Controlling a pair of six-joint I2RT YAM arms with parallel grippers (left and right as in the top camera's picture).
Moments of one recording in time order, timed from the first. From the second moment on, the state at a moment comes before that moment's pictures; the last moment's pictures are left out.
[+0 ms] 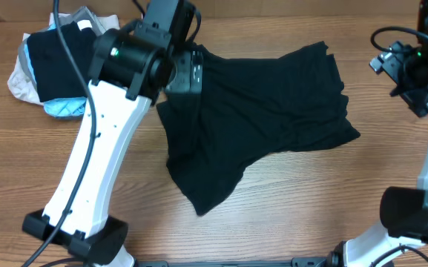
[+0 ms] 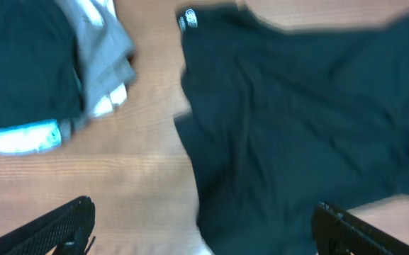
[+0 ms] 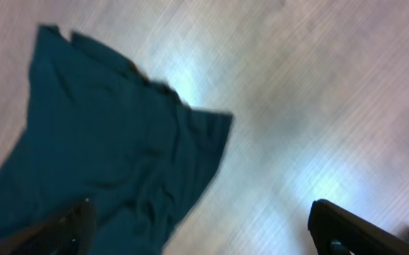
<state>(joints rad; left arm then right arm) -0.44 1.79 2.21 -1.51 -0.24 -0.35 -0.20 1.84 2.13 -1.63 0.13 0.72</state>
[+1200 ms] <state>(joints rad) -0.80 1.19 1.00 -1.11 0.10 -0.72 -0.26 1.57 1.57 -1.32 0.05 0.66</state>
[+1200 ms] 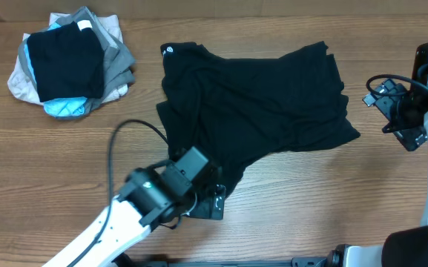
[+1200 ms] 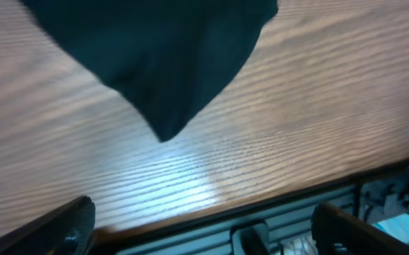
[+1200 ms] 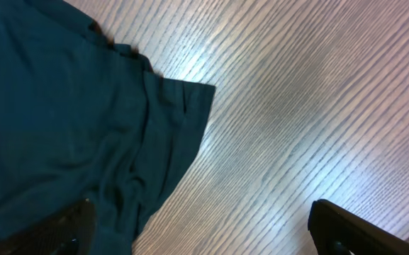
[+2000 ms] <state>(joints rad) -0.79 1.26 0.58 -0.63 0.20 -0.86 -0.26 1.59 1.56 -1.28 0.04 0.64</state>
